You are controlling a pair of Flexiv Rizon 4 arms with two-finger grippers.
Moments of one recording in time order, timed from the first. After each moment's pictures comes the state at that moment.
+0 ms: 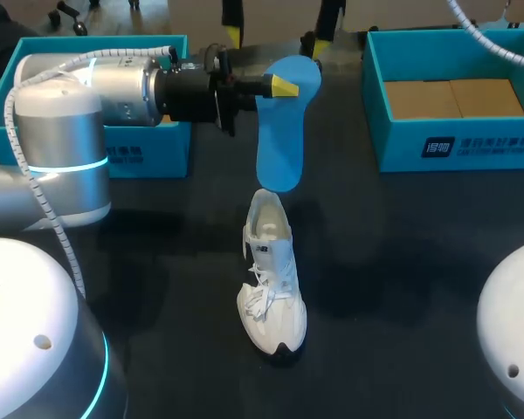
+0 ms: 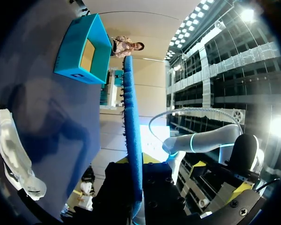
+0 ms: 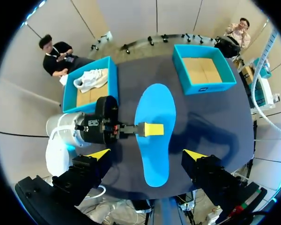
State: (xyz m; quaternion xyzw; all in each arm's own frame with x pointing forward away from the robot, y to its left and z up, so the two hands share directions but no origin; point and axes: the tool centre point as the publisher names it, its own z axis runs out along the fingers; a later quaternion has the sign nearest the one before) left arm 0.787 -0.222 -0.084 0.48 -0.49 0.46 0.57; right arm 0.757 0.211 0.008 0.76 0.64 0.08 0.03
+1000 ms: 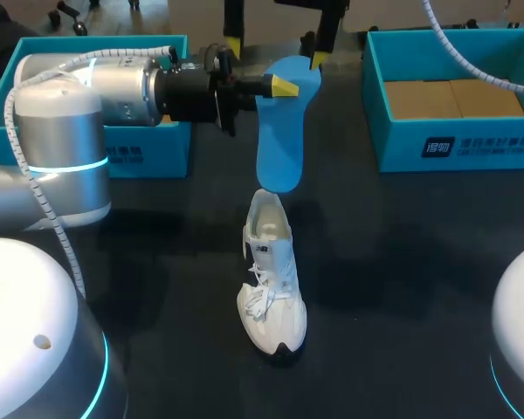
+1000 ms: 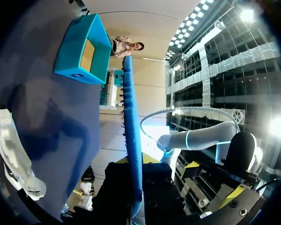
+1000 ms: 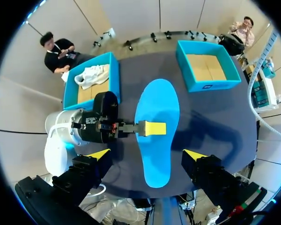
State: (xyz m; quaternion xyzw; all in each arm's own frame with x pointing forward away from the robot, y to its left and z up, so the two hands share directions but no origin) left arm 0.787 -0.222 -0.084 0.48 -0.49 0.46 0.57; right arm 0.759 0.211 -0.003 0.76 0.65 0.09 0.01
